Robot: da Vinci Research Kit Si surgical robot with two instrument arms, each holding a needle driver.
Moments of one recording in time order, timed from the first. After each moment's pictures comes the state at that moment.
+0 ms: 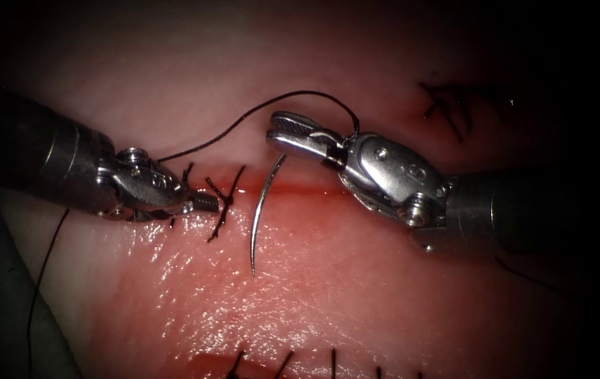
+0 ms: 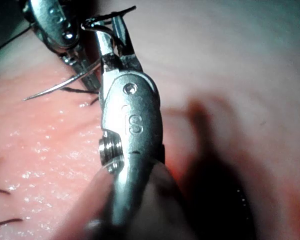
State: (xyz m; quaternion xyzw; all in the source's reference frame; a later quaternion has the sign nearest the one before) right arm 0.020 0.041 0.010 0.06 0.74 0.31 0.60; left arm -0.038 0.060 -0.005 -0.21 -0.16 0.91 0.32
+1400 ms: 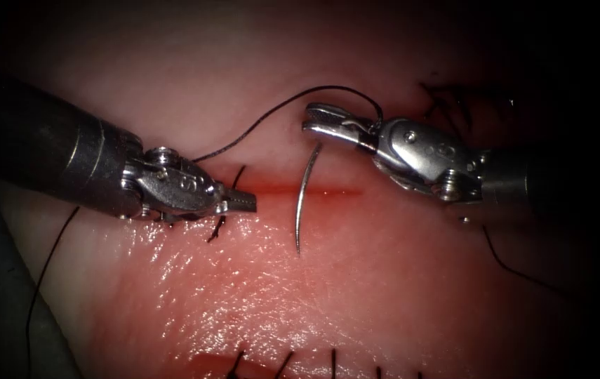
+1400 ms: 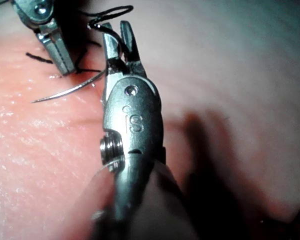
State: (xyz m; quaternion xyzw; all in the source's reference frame) right arm 0.016 0.042 0.011 0.02 0.73 0.25 0.63; left arm -0.043 0.061 -0.007 -0.33 -0.12 0.90 0.27
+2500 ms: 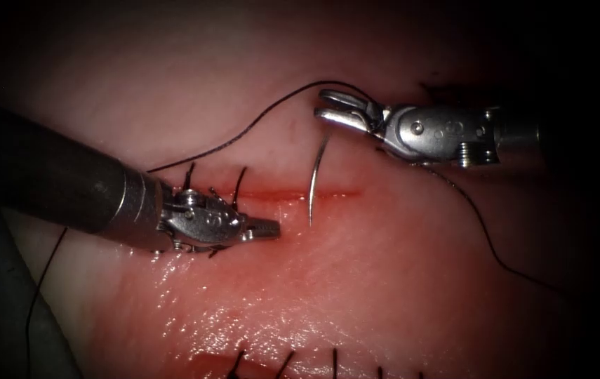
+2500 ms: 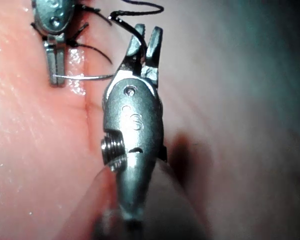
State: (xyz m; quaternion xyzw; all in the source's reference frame) right arm 0.017 0.044 0.013 -0.07 0.72 0.17 0.67; left arm -0.045 0.056 0.001 -0.34 -0.11 0.88 0.30
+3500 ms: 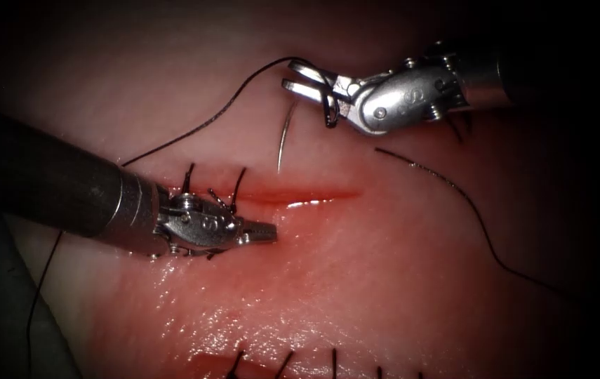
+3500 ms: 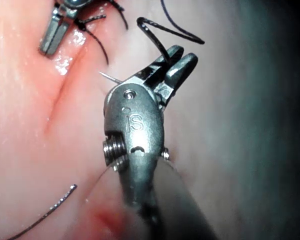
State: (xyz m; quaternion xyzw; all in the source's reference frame) right arm 0.020 0.045 0.015 -0.19 0.73 0.08 0.65; left arm -0.044 0.056 0.001 -0.34 -0.11 0.88 0.30
